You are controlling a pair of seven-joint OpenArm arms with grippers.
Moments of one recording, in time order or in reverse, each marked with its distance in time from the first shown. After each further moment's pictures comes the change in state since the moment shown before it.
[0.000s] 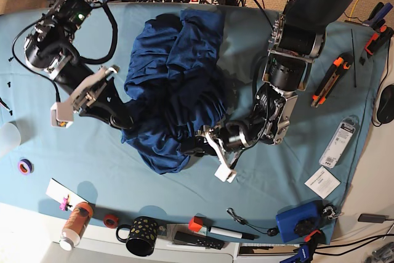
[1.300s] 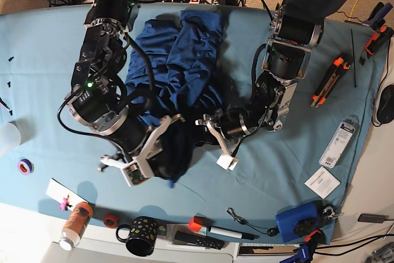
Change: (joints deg) left arm 3.6 0.0 0.0 0.4 -1.5 -0.4 -1.3; right arm 12.9 0.1 -32.2 0.0 -51.4 -9.0 16.5
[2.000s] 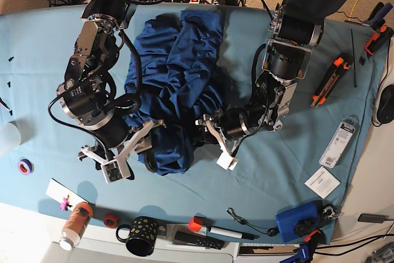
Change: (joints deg) left arm 0.0 0.0 0.0 0.0 0.0 0.0 0.0; right arm -1.9 0.0 4.9 0.0 -2.8 -2.6 1.2
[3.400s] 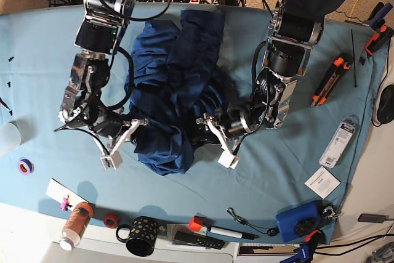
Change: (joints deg) left arm 1.1 0.0 0.0 0.3 0.2 -0.2 -2.1; right arm 6.6 2.8 11.0 -35.9 9.9 6.4 -6.1
